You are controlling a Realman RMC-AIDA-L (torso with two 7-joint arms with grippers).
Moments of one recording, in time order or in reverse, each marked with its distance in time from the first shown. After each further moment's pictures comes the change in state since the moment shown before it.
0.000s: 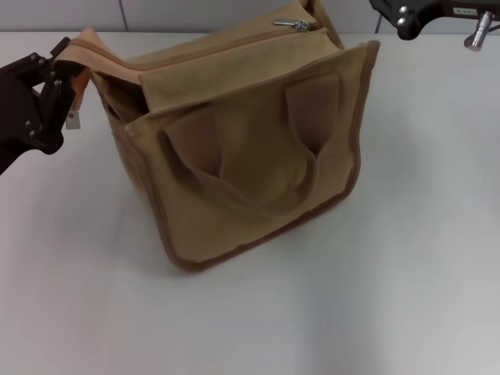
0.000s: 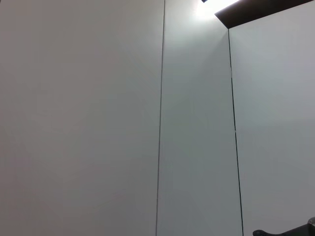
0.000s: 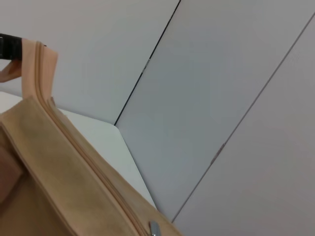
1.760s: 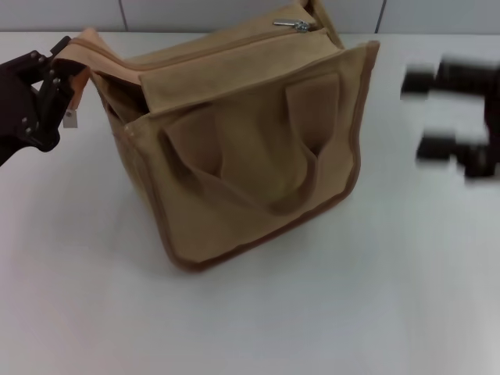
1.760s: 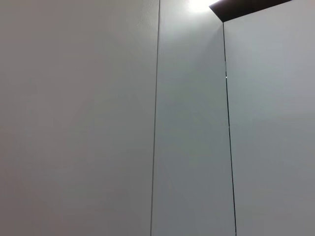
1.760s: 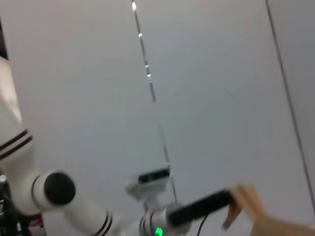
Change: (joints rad) left arm -0.007 0.021 0.012 0.011 0.011 -0.004 -0.030; right arm -0.056 -0.091 0.250 0.436 0.327 -0.760 0.186
